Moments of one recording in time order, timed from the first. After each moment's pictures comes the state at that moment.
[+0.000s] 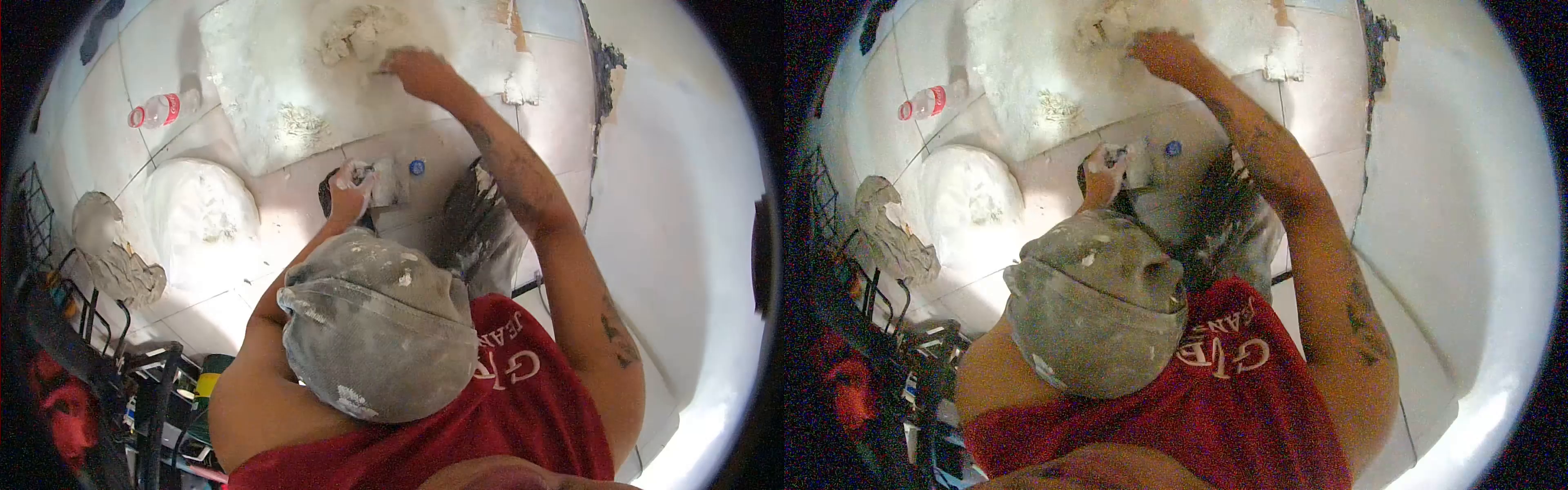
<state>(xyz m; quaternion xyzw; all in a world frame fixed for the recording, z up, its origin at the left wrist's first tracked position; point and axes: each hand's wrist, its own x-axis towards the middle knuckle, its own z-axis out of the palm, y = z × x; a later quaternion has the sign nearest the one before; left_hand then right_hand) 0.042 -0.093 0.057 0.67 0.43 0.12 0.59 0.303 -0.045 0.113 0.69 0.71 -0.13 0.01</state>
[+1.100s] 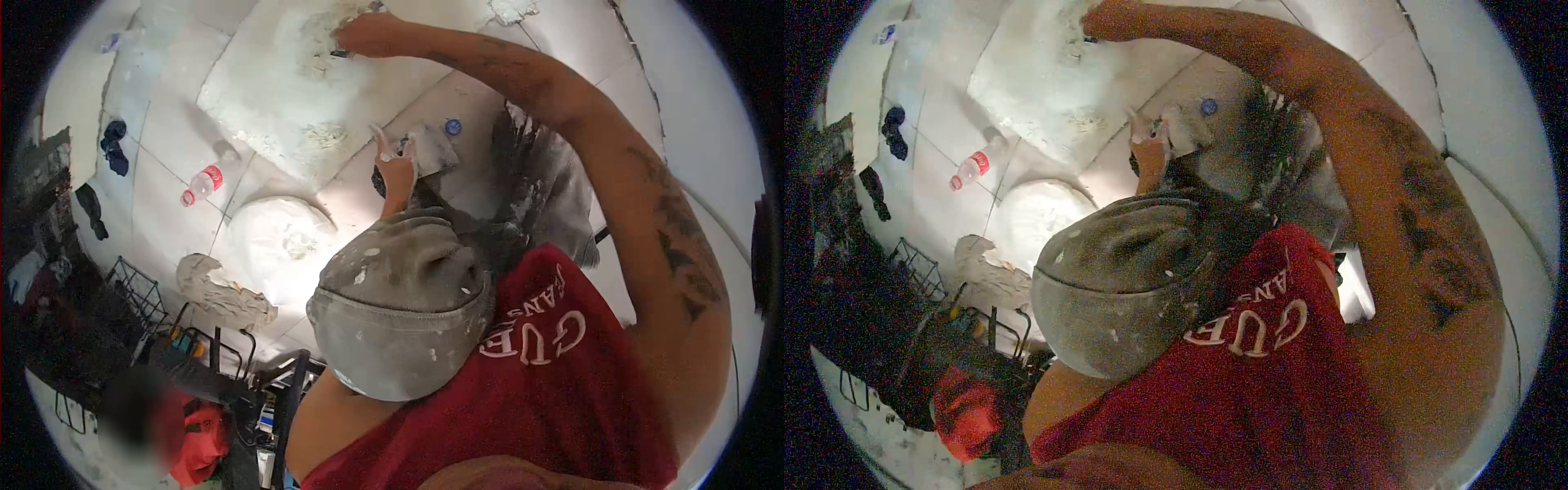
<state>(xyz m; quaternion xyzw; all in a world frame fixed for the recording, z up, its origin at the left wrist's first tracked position) 0.045 -0.097 -0.001 0.76 0.37 0.11 0.53 0.320 -0.009 0.074 0.70 0.70 -0.10 -0.04</state>
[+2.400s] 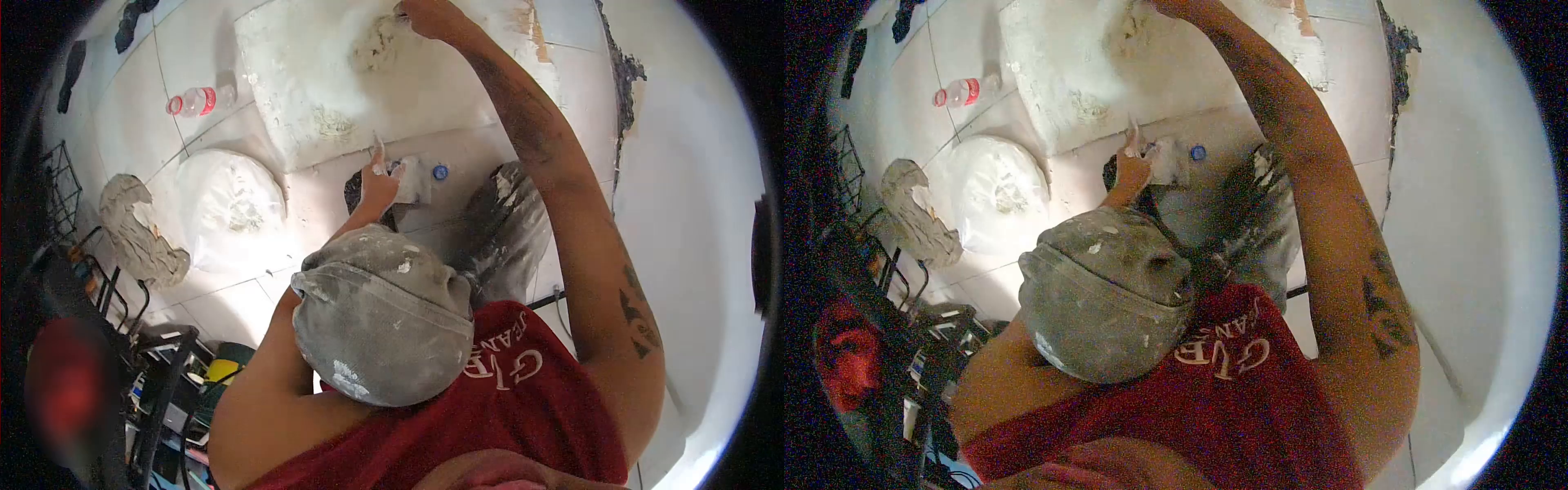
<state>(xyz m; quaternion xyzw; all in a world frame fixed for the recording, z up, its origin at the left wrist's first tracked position) 0.064 -0.093 0.045 0.71 0.43 0.13 0.54 0.375 0.058 0.082 0.65 0.76 -0.03 -0.10</state>
